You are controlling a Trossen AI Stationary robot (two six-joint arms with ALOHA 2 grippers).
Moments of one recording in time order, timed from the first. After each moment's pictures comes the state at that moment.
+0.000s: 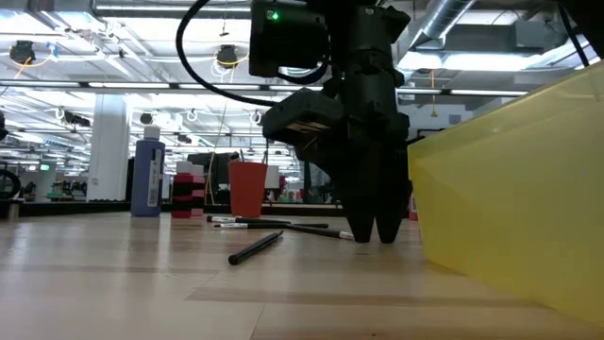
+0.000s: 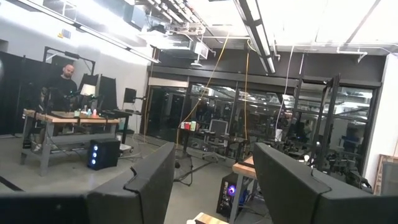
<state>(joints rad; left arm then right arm) 0.32 0.58 0.97 -0.04 -0.19 -0.11 0.22 2.24 1.69 -0.99 -0.16 1.08</state>
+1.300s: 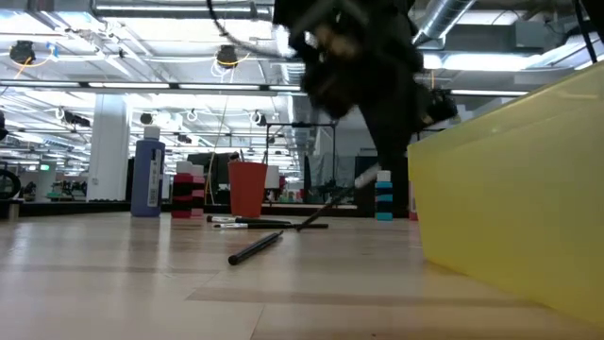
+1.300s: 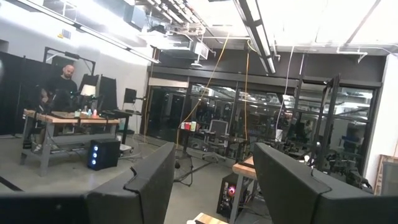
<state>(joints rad) 0.32 0.58 0.97 -0.04 -0.19 -0.11 0.18 2.06 1.66 -1.05 -0.33 1.00</state>
